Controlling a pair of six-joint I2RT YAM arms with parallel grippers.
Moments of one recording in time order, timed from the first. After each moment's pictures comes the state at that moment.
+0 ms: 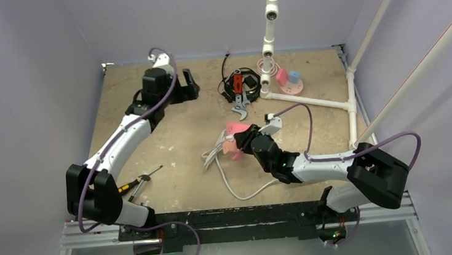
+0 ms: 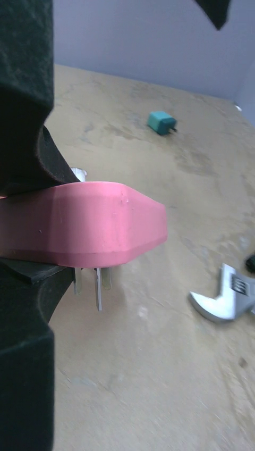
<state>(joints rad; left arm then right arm) -0.27 1.47 1.18 -0.16 -0.02 -0.37 0.99 1.37 0.49 0.50 0.64 0.97</state>
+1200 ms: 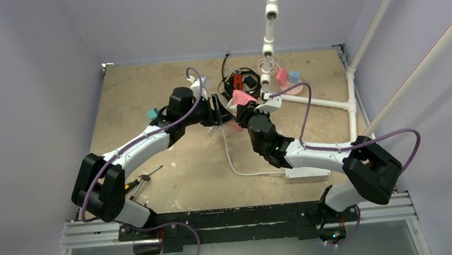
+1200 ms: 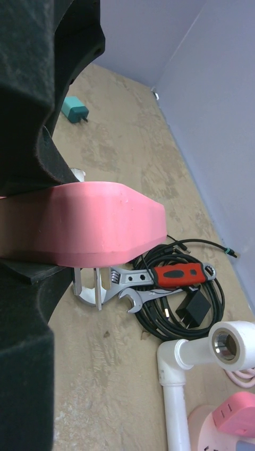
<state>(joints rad) -0.53 1.49 0.97 0.08 0.41 -0.59 0.88 1.44 0.72 0.59 0.82 0.63</state>
